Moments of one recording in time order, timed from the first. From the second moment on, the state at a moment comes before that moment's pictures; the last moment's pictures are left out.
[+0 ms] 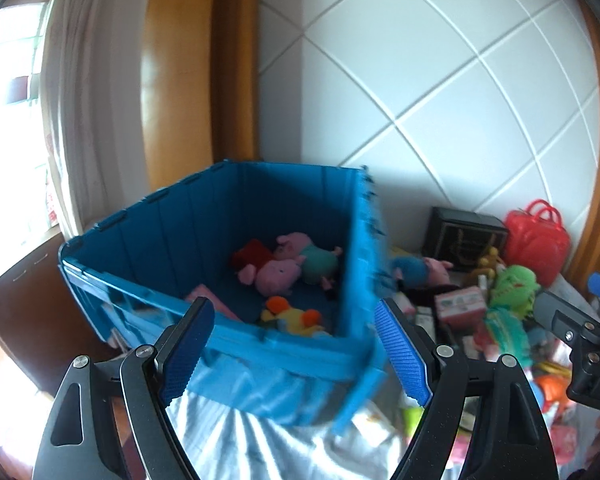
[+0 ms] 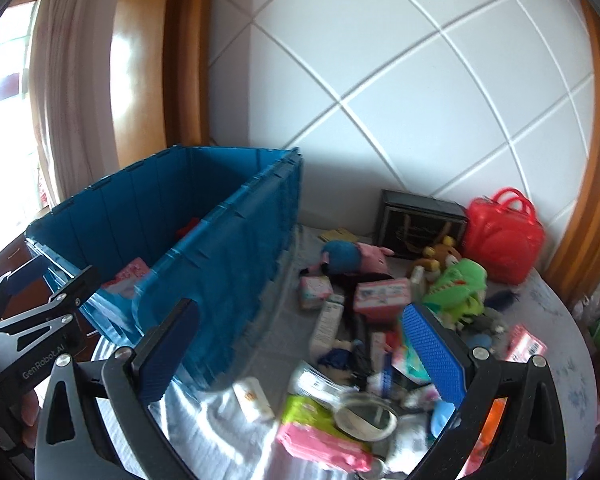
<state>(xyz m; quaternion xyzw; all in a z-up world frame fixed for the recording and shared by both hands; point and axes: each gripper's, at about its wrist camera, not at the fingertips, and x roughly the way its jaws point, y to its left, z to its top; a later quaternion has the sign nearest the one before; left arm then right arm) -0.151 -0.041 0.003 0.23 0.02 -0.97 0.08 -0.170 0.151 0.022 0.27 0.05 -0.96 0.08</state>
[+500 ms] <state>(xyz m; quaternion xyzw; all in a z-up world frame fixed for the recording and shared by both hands) -0.121 0.104 -0.076 0.33 -0.03 -0.94 0.03 -0.116 0.338 -0.068 0.37 -0.03 -0.93 -0.01</state>
